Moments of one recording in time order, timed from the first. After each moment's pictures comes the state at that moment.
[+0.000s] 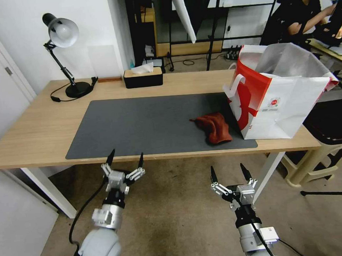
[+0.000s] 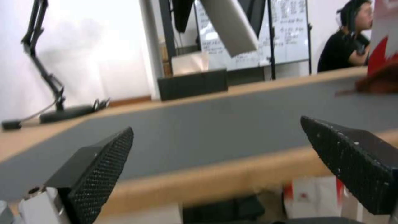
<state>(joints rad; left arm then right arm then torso) 1.48 -1.07 -0.20 -1.87 -0.16 -0.44 -0.33 -1.72 1.38 0.35 2.04 0.07 0.30 0.15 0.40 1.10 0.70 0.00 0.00</state>
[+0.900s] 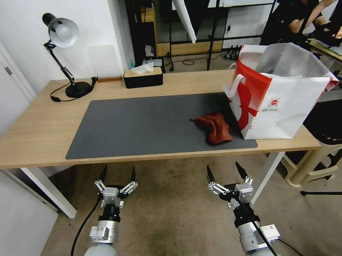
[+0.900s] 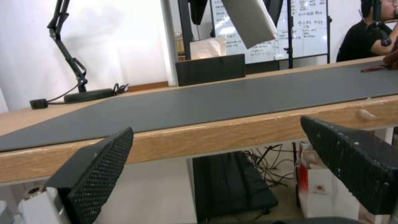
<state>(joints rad) 1.50 -1.11 -0.23 -1.77 -0.15 -0.53 -0.35 -1.72 1.38 0.36 2.05 0.11 0.29 0.08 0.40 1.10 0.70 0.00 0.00</state>
